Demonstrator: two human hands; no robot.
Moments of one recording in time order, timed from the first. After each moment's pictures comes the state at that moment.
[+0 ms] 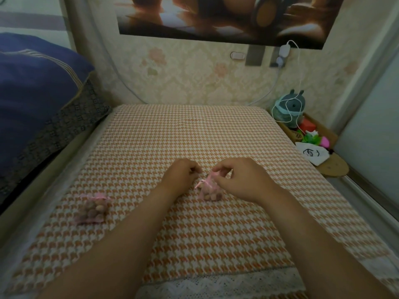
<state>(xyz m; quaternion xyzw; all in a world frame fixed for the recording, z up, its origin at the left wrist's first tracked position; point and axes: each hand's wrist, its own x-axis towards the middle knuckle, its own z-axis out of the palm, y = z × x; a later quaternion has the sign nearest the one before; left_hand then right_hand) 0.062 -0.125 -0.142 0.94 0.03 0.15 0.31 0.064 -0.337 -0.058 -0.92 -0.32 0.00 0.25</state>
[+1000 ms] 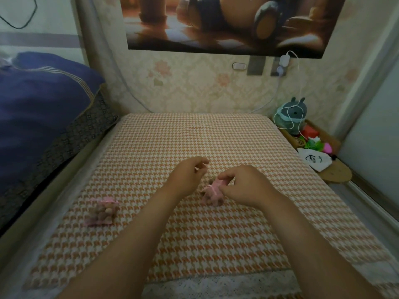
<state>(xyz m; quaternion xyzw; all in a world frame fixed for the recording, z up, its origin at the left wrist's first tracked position) 0.032 -0.150 -0.093 0.91 0.04 0.16 0.39 0.059 -0.342 -0.056 -0.92 -0.31 0.01 0.22</state>
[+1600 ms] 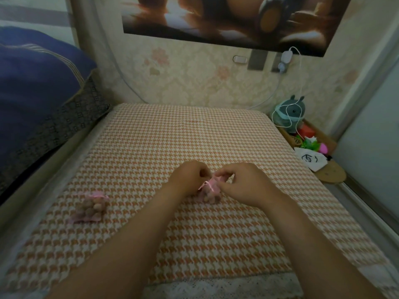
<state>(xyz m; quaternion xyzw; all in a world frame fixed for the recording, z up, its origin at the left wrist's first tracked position) 0.057 -0.150 -0.121 0.94 0.04 0.08 0.32 0.068 -0.341 -0.063 -0.92 -0.32 0.00 0.24</state>
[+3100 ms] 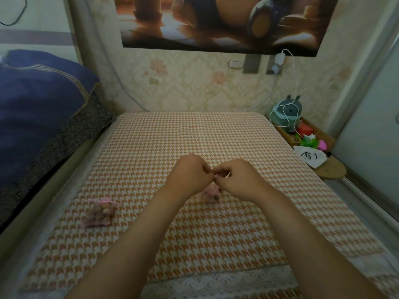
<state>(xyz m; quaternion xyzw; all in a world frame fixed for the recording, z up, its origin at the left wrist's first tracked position) 0.001 -0.182 -0.044 0.94 0.10 0.13 0.29 0.060 -0.332 -0.053 -0.89 -0.30 0.05 0.33</state>
